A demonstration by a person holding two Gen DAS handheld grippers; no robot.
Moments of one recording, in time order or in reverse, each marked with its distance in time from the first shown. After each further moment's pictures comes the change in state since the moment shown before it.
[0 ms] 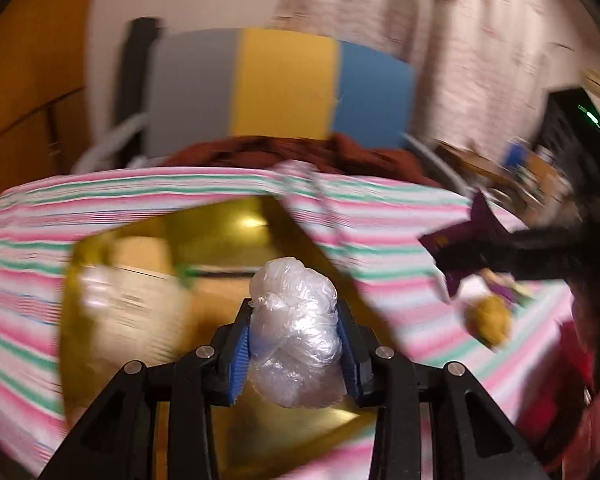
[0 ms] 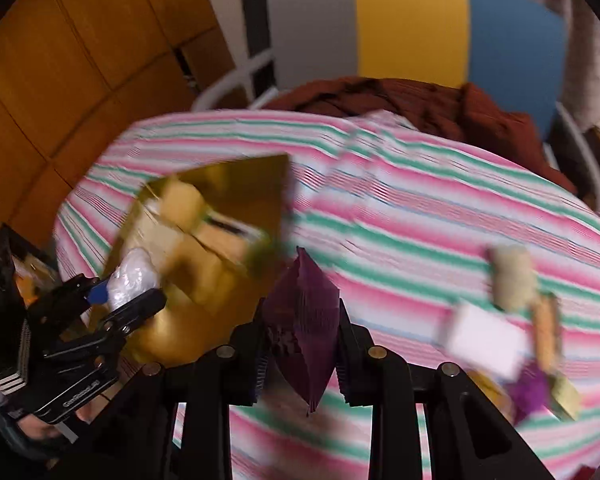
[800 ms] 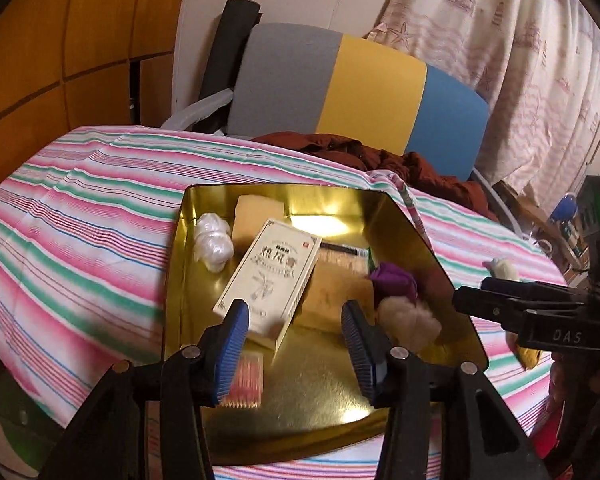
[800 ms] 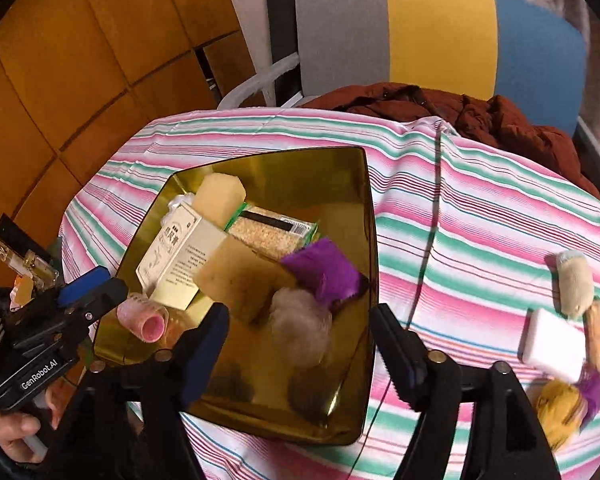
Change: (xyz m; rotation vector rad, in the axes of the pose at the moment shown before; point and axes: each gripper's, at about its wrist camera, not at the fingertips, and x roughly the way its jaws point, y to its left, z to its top) left arm -0.036 0.072 -0.042 -0.188 -0.005 0.125; right arm 0.035 0.050 -0.051 -0.033 -0.059 -0.003
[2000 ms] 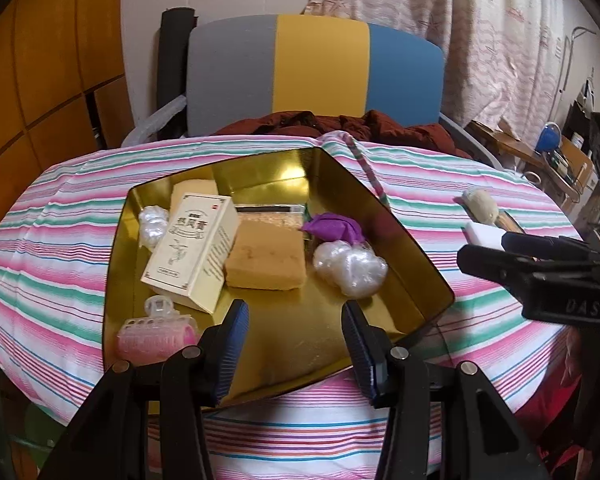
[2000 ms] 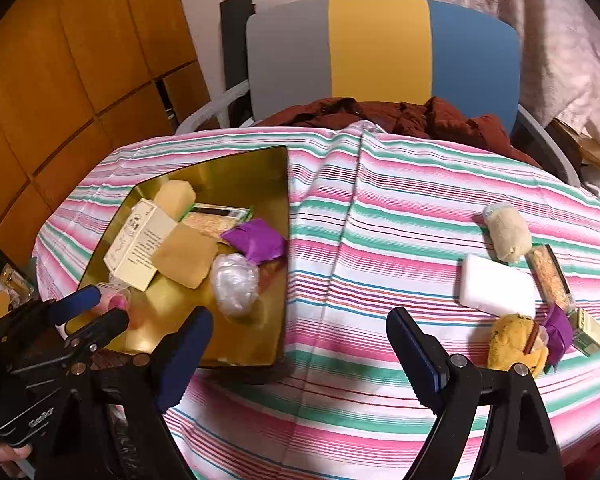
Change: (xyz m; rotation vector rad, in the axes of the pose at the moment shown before) left arm -0.005 -0.072 -0.033 0.215 0.052 -0.006; right arm -0.041 -0.045 -0.050 0.094 -0.093 -0.131
